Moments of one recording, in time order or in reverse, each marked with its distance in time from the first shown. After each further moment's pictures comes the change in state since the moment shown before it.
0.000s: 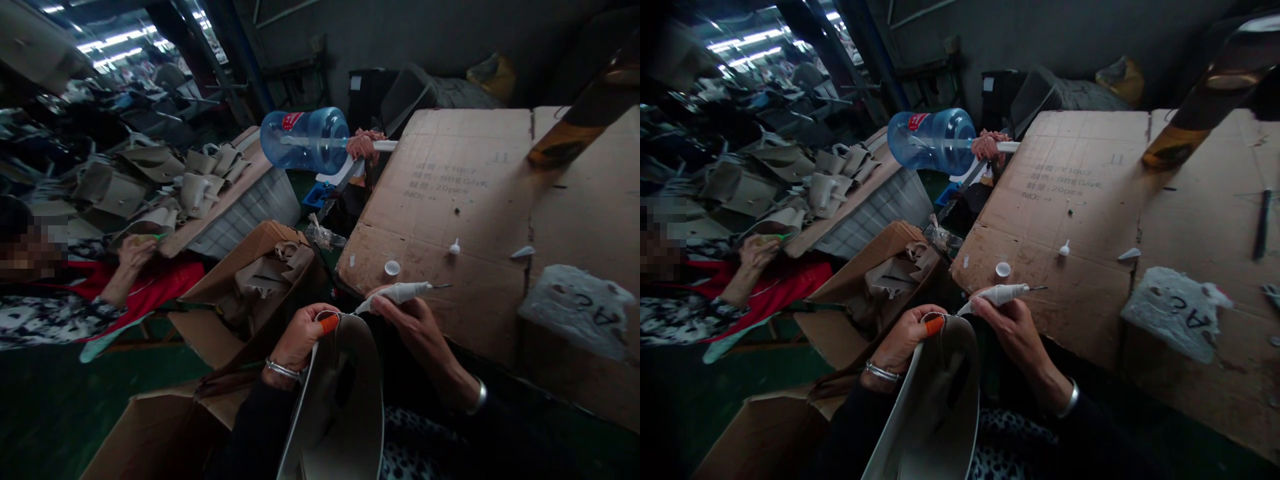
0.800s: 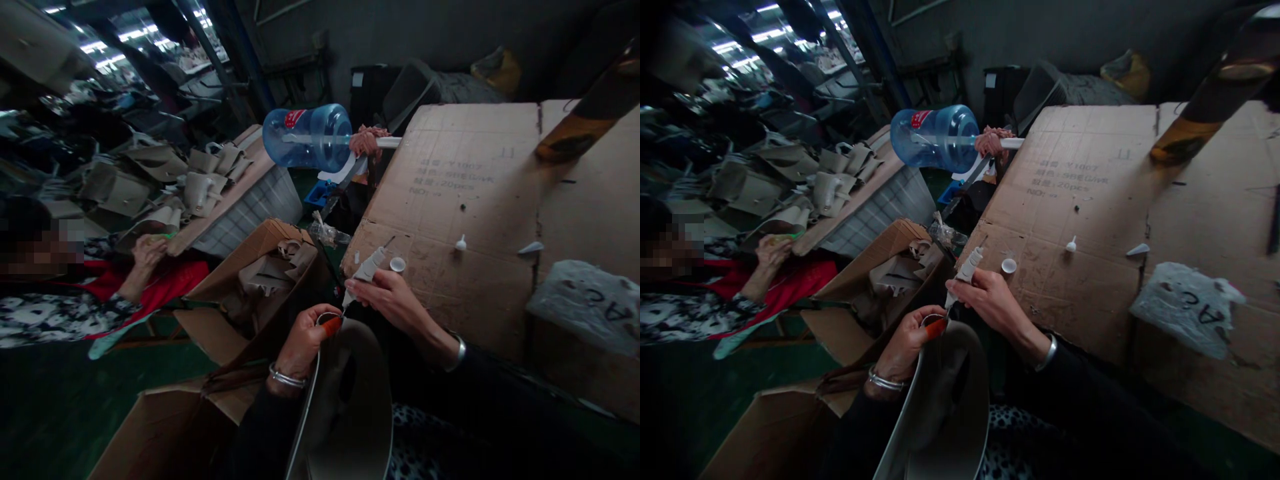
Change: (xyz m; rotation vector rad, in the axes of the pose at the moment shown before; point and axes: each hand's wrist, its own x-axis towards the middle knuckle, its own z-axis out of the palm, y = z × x) left_hand -0.014 -0.007 0.000 0.011 0.038 0.080; right_hand 0.042 -0.005 0.026 -0.159 -0.228 -0.067
